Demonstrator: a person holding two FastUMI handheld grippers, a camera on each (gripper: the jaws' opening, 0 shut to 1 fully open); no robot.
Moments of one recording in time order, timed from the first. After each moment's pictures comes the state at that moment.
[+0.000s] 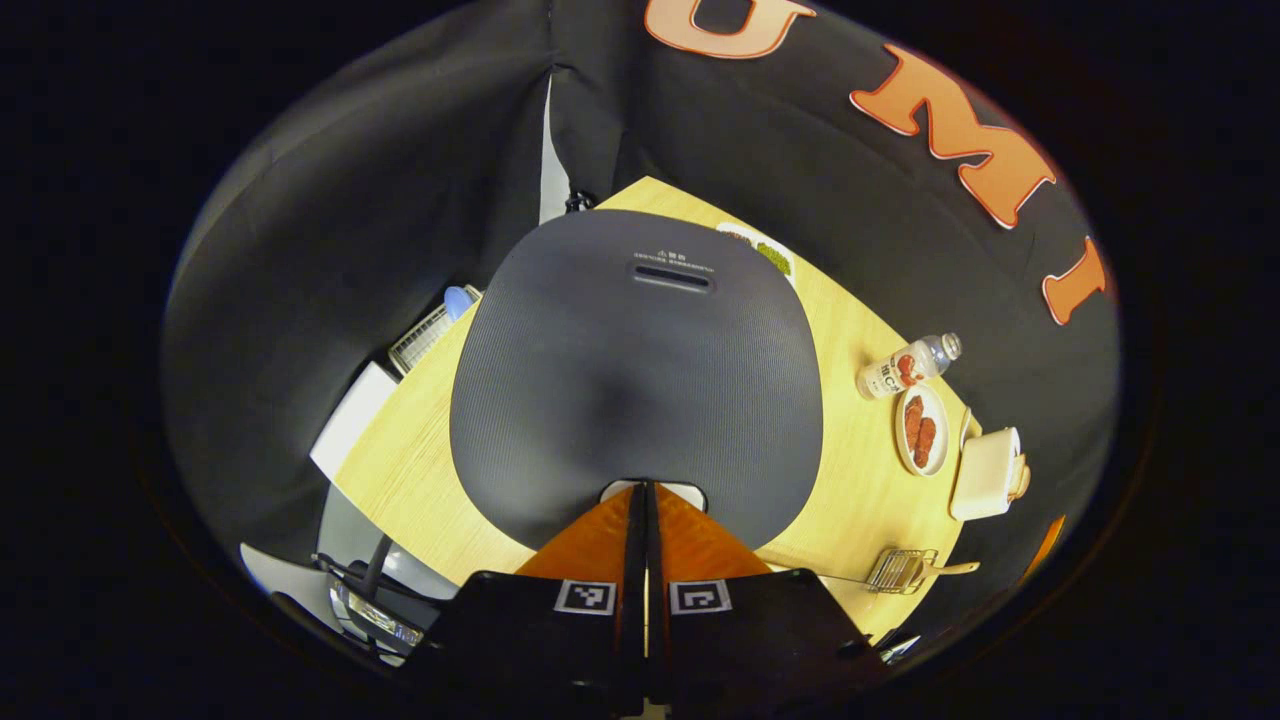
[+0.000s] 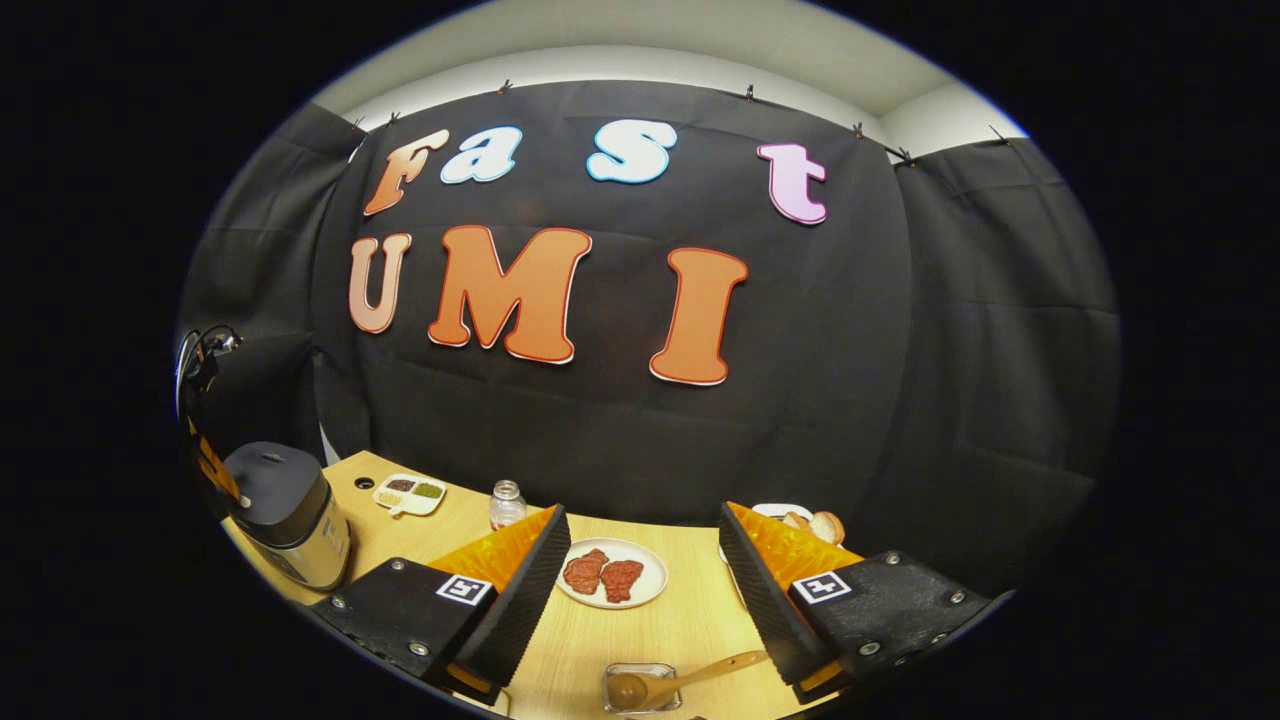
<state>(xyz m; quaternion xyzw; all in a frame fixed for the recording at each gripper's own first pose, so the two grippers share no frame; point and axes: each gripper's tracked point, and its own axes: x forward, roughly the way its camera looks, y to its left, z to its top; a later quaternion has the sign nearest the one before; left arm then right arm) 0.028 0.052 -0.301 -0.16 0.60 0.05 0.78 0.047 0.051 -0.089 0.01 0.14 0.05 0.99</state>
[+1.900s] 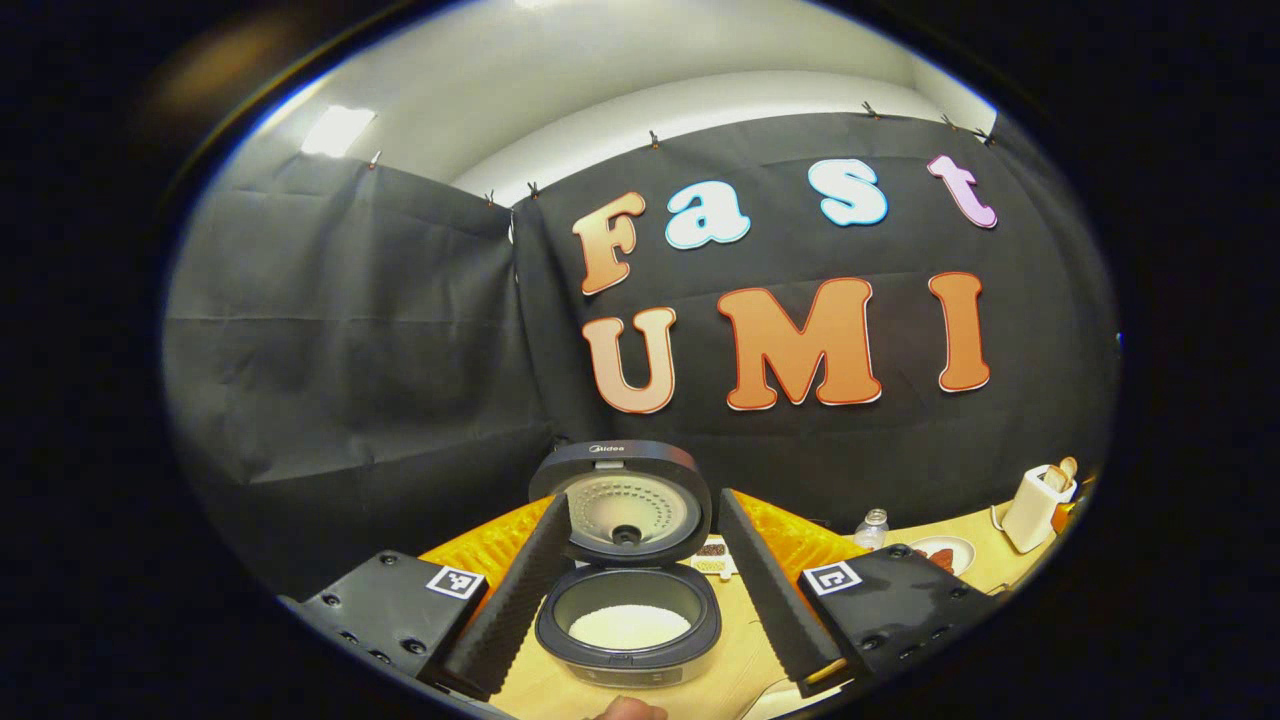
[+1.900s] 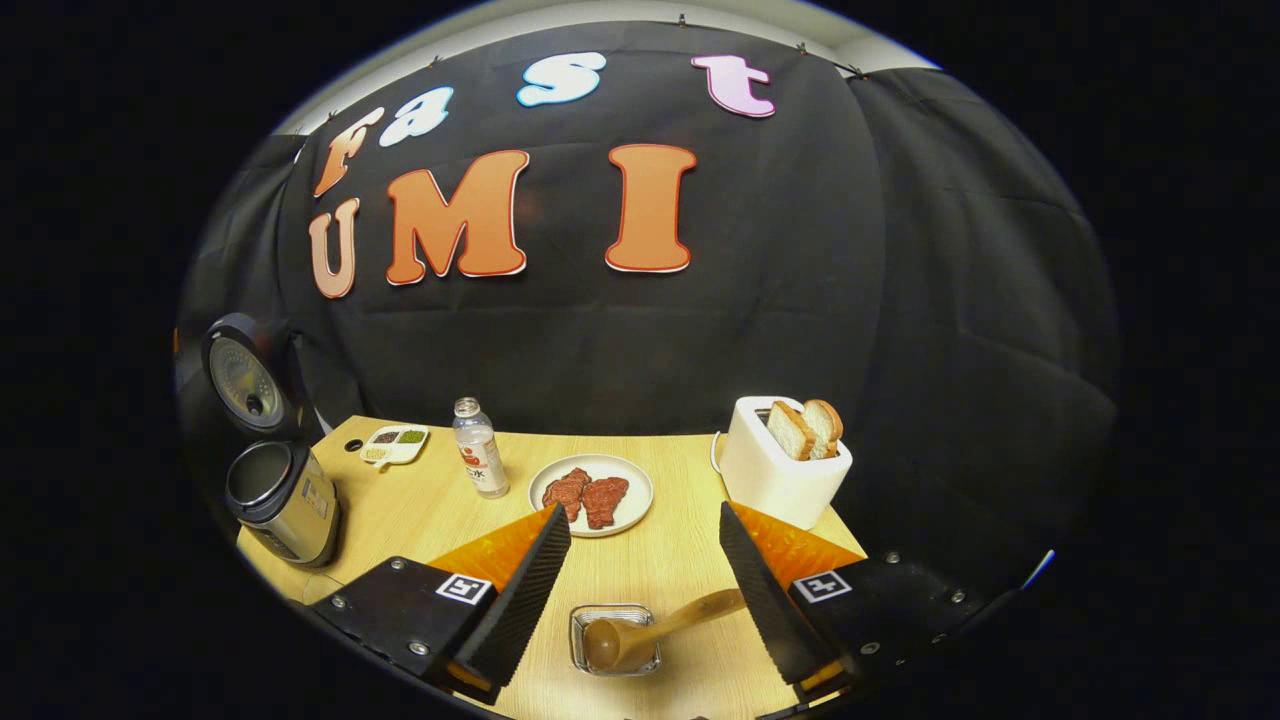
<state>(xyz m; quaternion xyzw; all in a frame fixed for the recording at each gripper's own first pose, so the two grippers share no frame) 0.002 -0.001 -0.042 0.03 0.07 0.08 0.99 0.025 -0.011 -0.196 0.07 0.26 0.03 0.96</state>
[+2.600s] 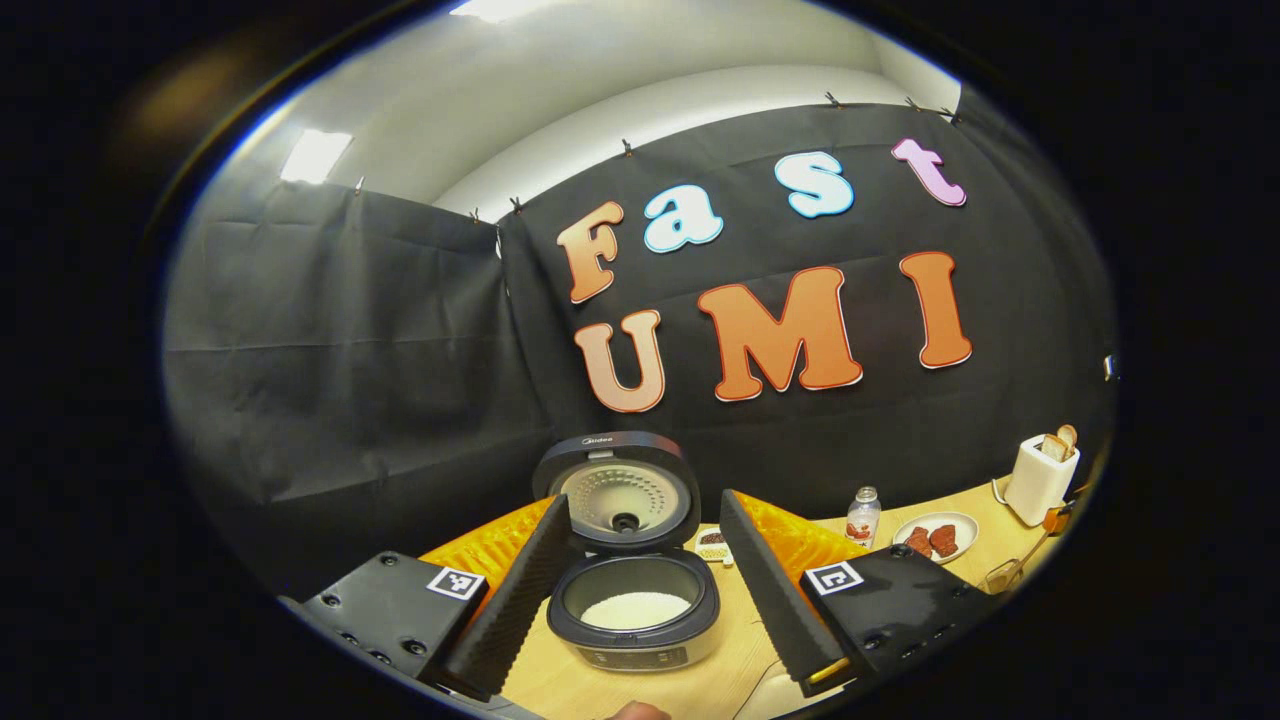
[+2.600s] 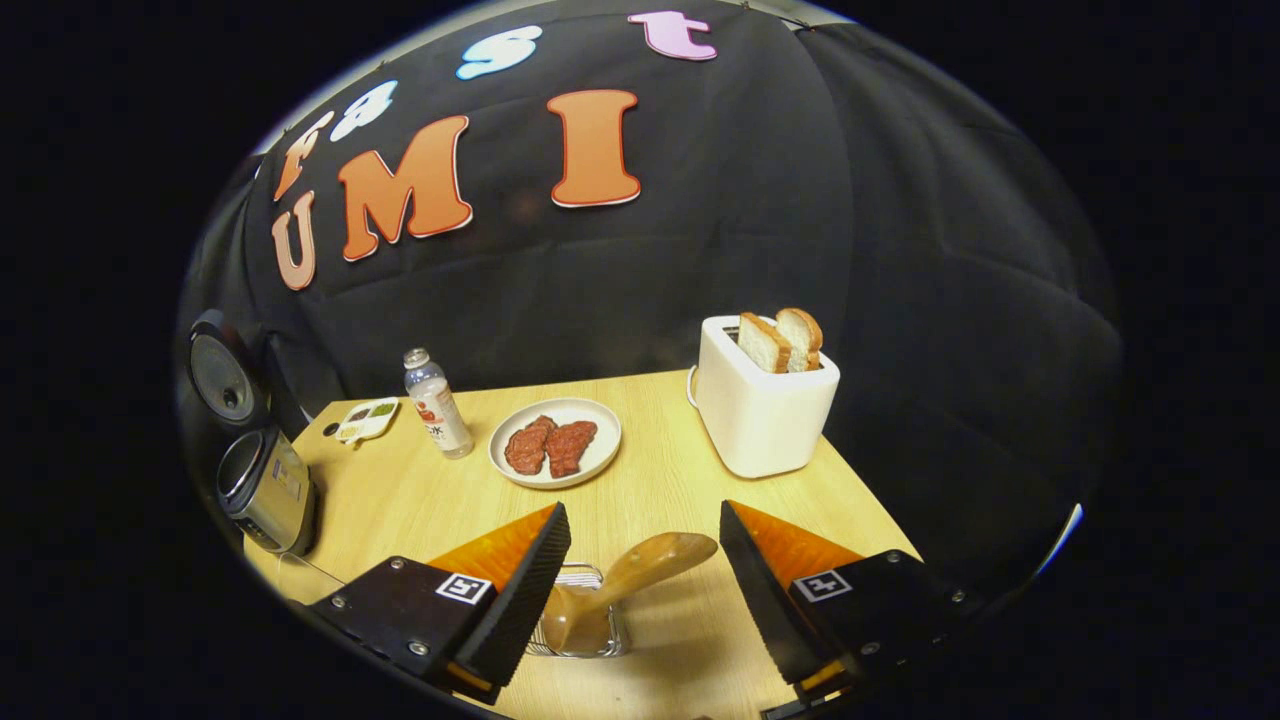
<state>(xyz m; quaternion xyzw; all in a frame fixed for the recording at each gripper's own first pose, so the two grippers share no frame) -0.035 -0.020 -0.041 0.06 0.08 0.08 0.99 0.009 -0.044 -0.286 0.11 0.34 0.00 0.93</state>
